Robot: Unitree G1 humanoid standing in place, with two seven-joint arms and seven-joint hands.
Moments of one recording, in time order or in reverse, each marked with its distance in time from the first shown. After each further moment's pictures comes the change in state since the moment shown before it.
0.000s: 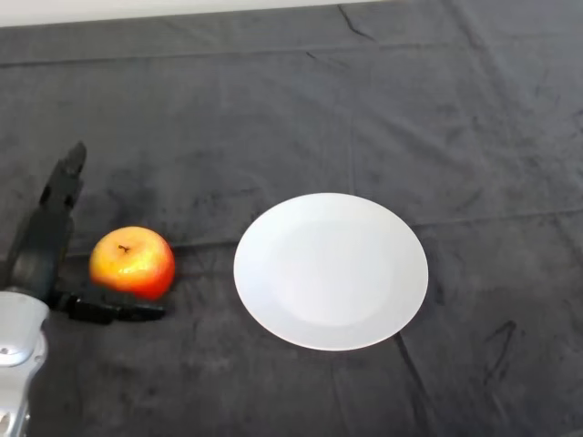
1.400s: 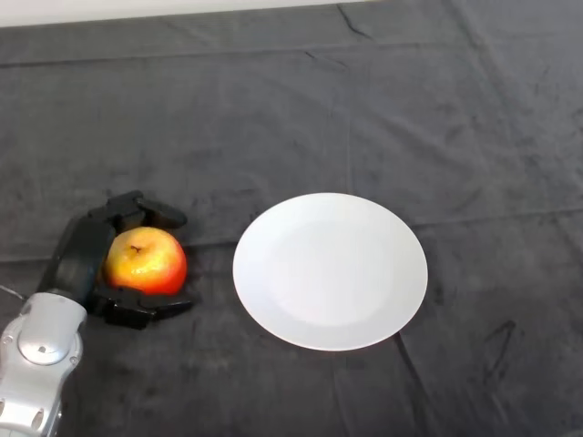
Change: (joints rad) left arm -0.046 -0.004 -0.087 -0.086 0.014 0.122 -0.057; right arm 0.000 0.000 0.000 -0.003 0.000 0.000 0.000
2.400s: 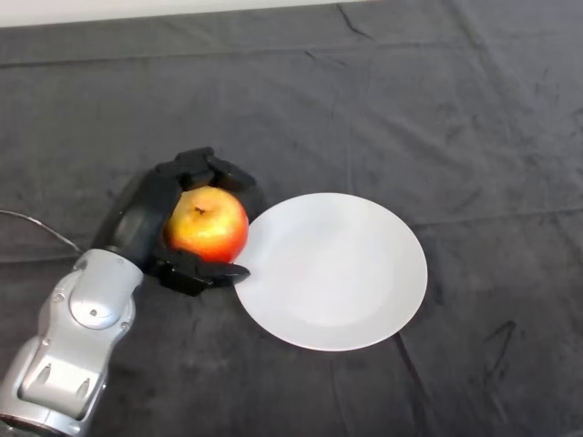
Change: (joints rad) left arm -0.100 -0.039 -0.152 -0.160 0.032 0.061 -0.016; right arm 0.000 0.000 -0.001 -0.004 0.000 0.000 0.000
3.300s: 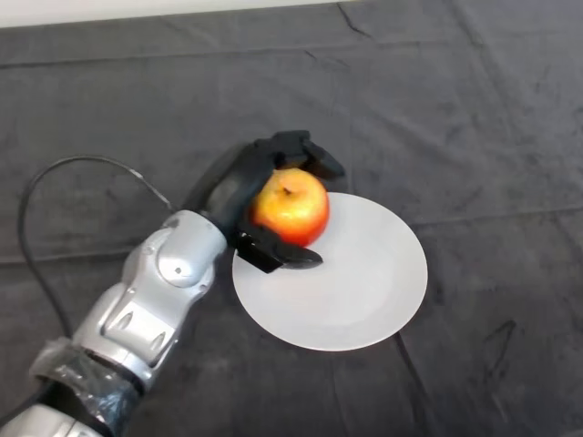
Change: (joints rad) left arm -0.208 -0.127 -0.173 0.303 0.012 -0.125 0.012; right arm 0.000 -0.001 0.000 -0.004 0.000 0.000 0.000
